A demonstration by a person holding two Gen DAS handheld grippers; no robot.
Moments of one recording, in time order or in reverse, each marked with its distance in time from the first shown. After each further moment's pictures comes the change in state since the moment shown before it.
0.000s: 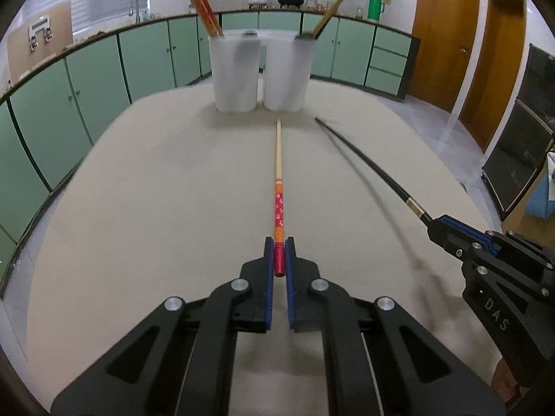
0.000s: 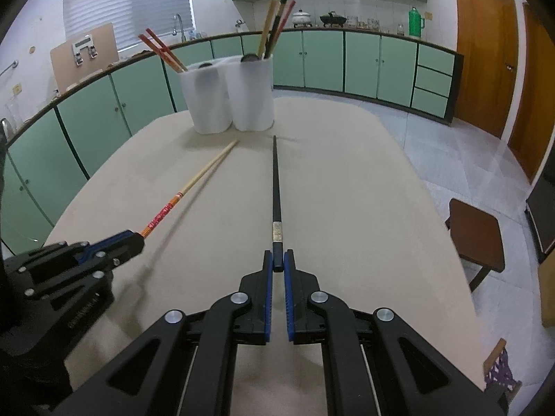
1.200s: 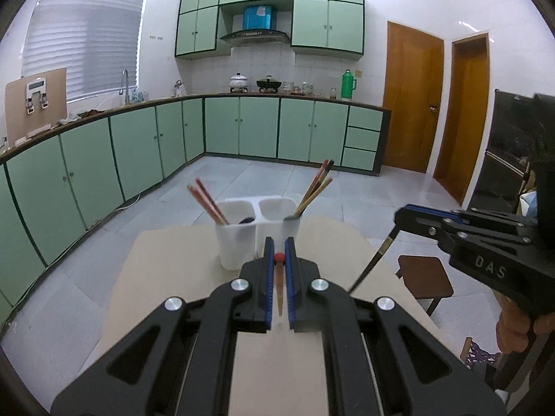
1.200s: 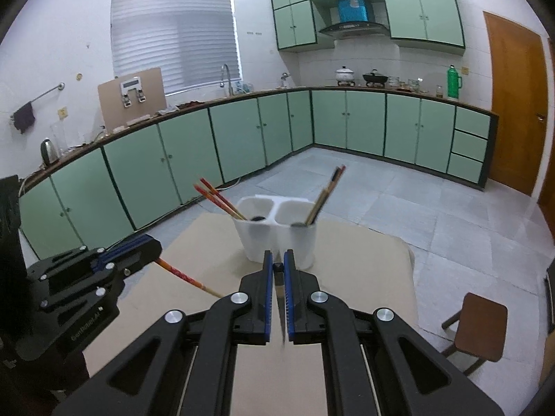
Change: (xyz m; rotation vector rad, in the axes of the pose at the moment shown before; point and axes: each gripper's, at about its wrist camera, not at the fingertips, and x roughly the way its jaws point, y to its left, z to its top) left arm -0.107 0.019 0.131 0.060 -0.325 -0.097; right arm -0.078 0.017 0.167 -0.096 -0.200 0.175
